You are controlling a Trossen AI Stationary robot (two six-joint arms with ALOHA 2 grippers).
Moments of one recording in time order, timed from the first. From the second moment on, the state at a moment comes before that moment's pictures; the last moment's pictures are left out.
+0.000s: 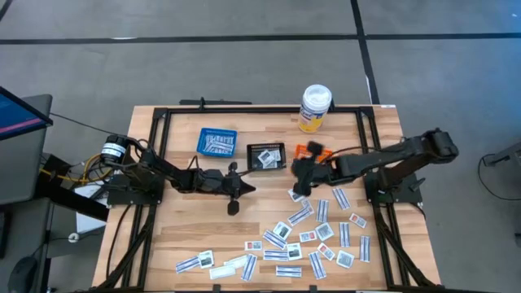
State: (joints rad) left arm -0.14 1.53 0.48 0.87 -0.16 -0.03; right arm 0.14 1.41 0.87 -0.44 0.62 0.16
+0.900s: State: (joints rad) left arm -0.14 1.53 0.48 0.87 -0.16 -0.03; right arm 0.04 1.36 0.80 -0.63 0.50 0.59
